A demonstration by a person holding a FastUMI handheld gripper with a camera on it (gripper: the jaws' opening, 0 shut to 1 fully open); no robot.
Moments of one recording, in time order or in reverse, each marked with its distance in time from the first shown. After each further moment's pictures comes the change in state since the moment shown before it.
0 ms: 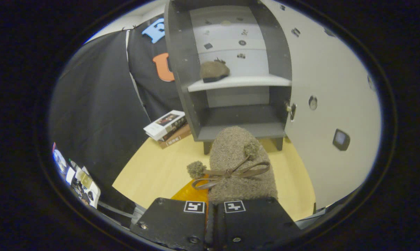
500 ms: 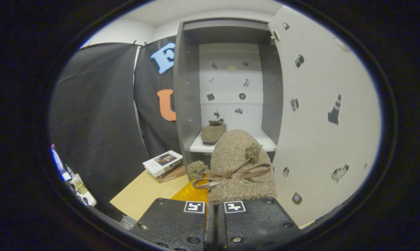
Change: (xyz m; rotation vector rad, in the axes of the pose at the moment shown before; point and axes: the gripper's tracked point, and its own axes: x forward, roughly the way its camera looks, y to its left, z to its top) arm -0.054 -0.002 0.154 -0.074 -0.273 -0.067
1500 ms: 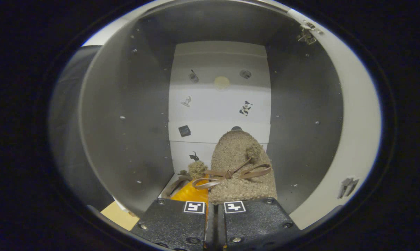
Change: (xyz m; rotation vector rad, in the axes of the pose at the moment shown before) arm 0.260 -0.062 0.139 -0.018 -0.080 -0.072
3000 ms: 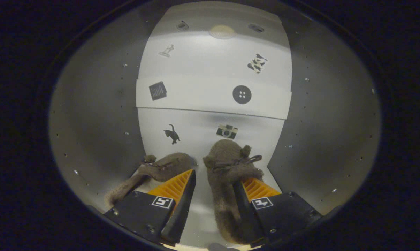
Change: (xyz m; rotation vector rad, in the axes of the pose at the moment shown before) arm 0.099 -0.016 -0.057 -0.054 0.164 -0.064
